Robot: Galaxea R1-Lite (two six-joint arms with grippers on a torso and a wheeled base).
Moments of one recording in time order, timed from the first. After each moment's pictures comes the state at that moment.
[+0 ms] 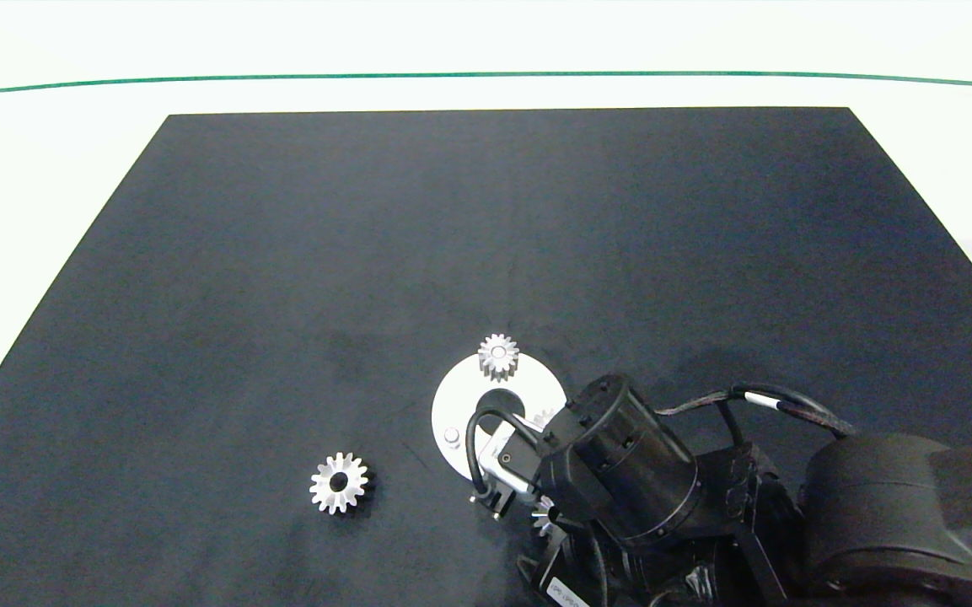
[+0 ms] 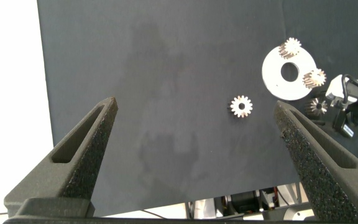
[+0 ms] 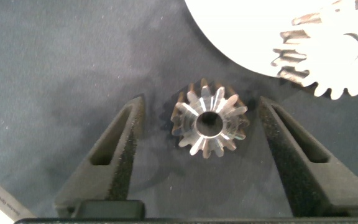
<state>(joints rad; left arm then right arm) -0.50 0.93 -1.79 1.20 0.32 -0.11 0.99 1.83 -1.06 0.12 -0.32 -0.15</state>
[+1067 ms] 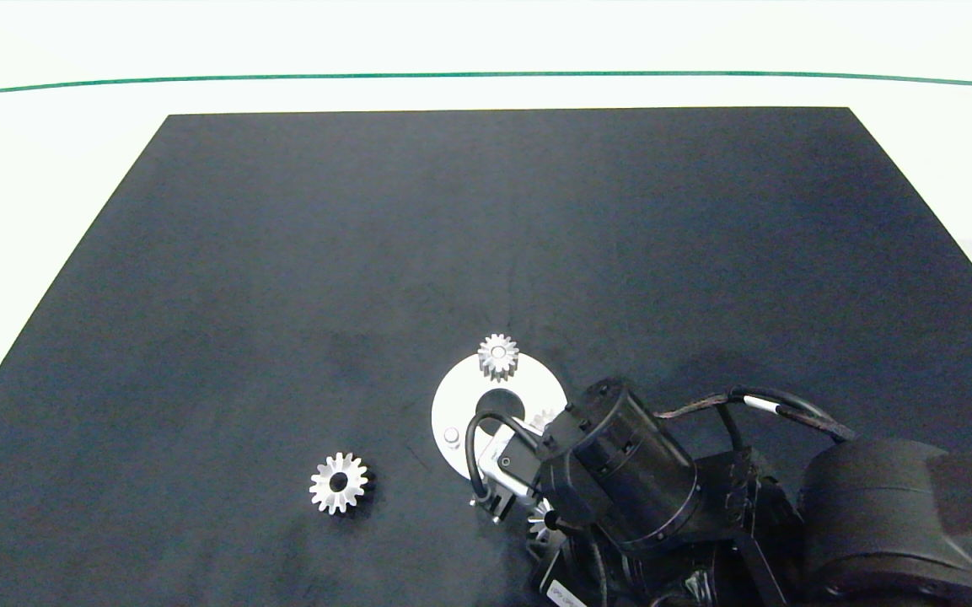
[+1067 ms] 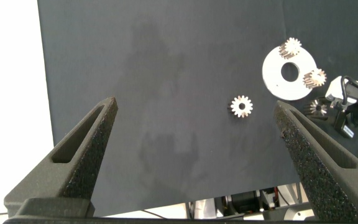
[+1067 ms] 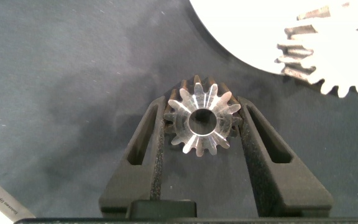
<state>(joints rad) -0.49 0.93 -1.79 1.20 0.32 -0.11 0.99 1.83 -1.06 0.12 -0.32 -0.16</state>
